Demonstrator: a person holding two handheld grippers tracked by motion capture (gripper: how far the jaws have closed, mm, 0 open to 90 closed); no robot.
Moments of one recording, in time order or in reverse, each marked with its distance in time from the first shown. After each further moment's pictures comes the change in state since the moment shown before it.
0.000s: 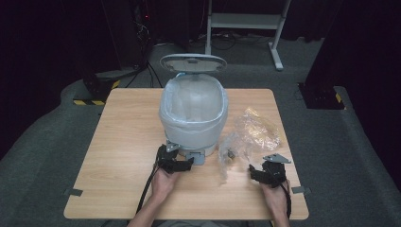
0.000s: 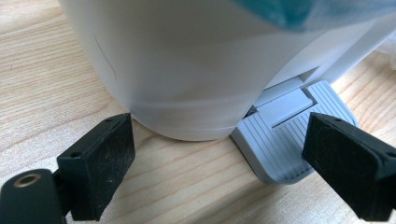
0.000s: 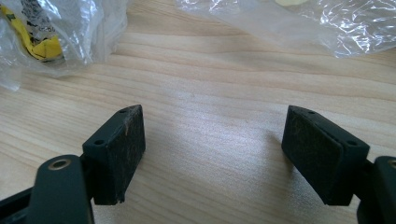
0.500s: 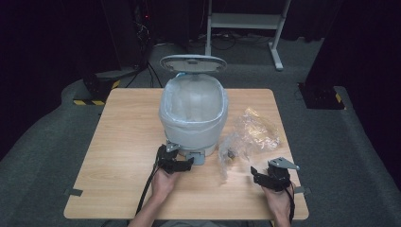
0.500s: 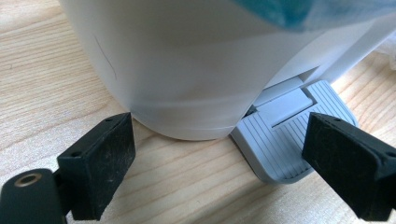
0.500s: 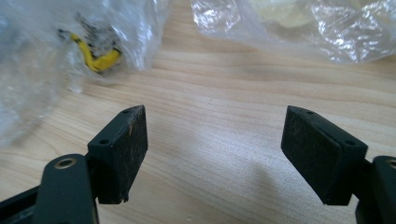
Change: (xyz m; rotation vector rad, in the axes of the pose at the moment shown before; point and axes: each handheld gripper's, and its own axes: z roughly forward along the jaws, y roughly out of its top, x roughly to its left) left arm 0.001 0.000 -0.001 0.010 0.008 0.011; right arm -0.001 -0.006 -0.026 -0.082 0.076 0.012
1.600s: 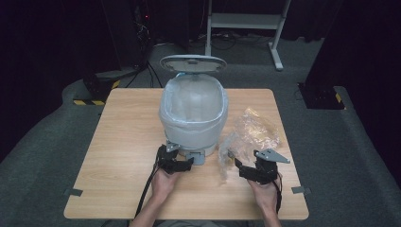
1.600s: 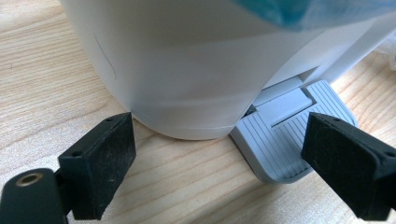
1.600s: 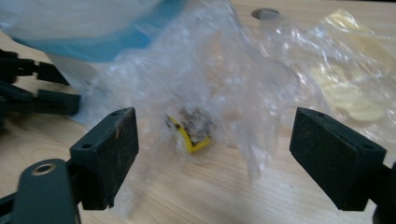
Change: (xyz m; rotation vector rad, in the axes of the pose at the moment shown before) left arm 0.000 0.000 0.000 -0.002 0.001 -0.004; right arm 0.045 0.044 -0.009 -0.141 0.127 -0.027
